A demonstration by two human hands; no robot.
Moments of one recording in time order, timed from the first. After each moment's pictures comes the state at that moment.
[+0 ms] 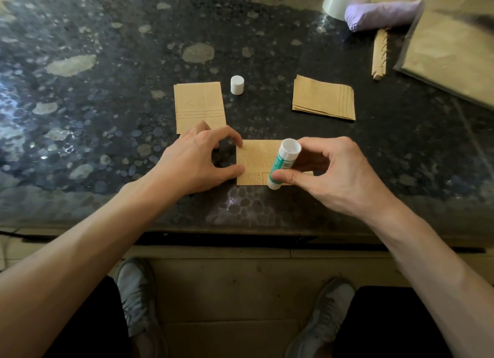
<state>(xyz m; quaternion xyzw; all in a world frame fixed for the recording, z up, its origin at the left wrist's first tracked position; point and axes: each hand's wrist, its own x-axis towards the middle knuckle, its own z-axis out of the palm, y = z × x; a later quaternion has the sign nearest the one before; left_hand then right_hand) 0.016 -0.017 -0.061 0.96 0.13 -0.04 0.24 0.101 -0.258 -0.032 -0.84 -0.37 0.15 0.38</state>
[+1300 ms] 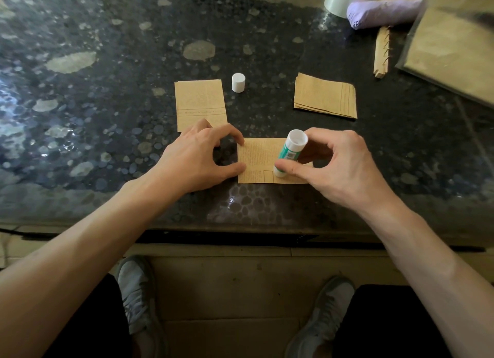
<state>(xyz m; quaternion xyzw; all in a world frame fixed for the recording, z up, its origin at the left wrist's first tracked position) 0.015 -0.019 -0.058 0.96 0.14 -0.05 0.24 0.106 -0.255 -0.036 -0.87 -0.34 0.08 0.34</state>
